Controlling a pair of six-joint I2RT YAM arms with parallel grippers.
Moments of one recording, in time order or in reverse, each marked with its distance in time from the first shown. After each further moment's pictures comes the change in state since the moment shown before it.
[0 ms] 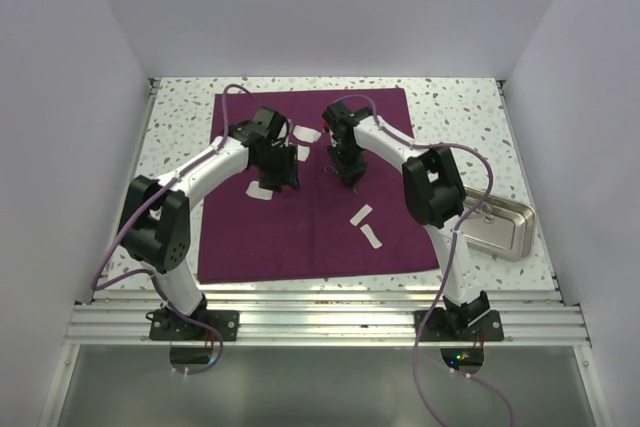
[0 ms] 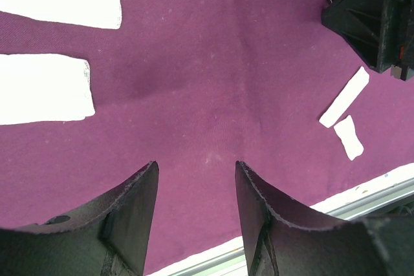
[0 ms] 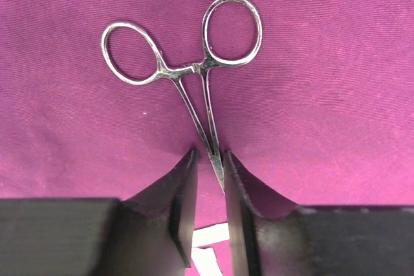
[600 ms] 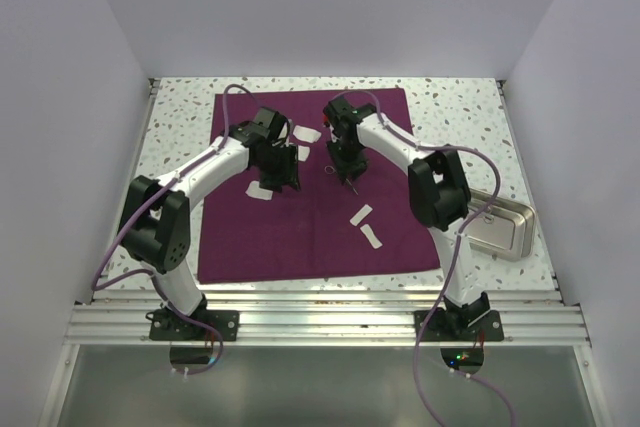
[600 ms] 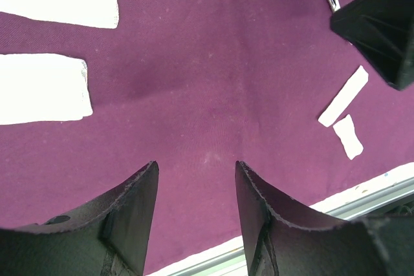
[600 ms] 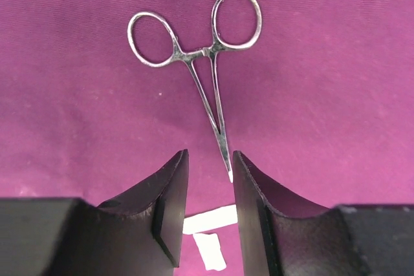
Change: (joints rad) left arm -0.004 0.000 0.000 0.001 0.000 -0.001; right arm -0.002 -0.063 -0.008 -0.001 -0.005 0.008
